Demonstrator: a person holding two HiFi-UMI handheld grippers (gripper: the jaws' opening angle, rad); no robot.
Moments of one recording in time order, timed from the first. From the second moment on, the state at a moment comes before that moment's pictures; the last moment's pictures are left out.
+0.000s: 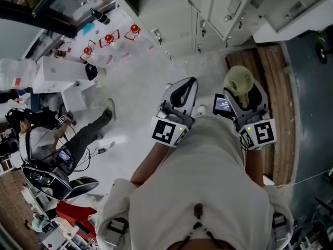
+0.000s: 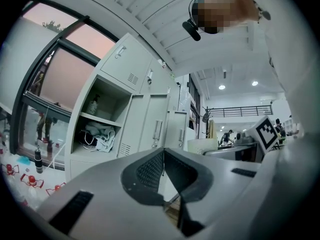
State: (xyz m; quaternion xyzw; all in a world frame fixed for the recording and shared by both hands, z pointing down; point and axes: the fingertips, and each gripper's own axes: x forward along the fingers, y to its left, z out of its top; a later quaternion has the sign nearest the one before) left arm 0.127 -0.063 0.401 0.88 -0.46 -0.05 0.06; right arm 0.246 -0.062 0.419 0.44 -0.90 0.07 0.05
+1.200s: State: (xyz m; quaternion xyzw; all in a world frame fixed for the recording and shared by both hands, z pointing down) left arm -0.083 -0.257 0.368 0.87 -0.49 -0.09 0.03; right arm 0.020 -0.250 0.389 0.41 -0.91 0.06 0.05
